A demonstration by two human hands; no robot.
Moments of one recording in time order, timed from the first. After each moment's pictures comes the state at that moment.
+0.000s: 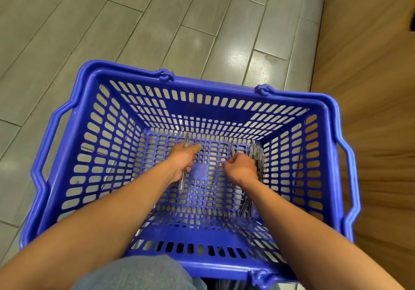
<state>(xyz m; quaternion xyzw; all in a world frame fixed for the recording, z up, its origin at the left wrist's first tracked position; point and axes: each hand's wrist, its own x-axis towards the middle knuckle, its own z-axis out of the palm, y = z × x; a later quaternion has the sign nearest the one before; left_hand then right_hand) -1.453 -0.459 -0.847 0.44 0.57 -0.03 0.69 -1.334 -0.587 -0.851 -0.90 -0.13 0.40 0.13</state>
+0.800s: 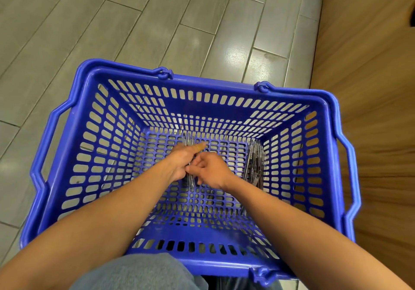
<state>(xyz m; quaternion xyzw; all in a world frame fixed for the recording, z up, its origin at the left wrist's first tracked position) -1.450 -0.459 -0.843 0.32 0.56 -0.02 0.76 -1.381 -0.560 -0.827 -0.74 -0.30 0.53 0.28</state>
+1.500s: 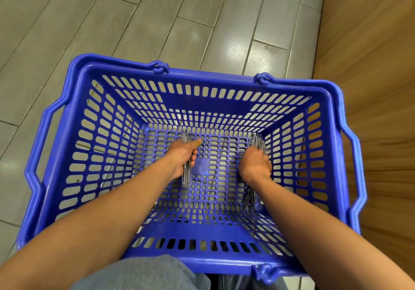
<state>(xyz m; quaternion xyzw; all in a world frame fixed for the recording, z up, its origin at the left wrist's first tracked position) -1.454 -0.460 -0.849 0.36 0.59 -0.01 0.72 -1.321 -0.602 -0.865 -0.95 -0.19 0.25 -0.06</state>
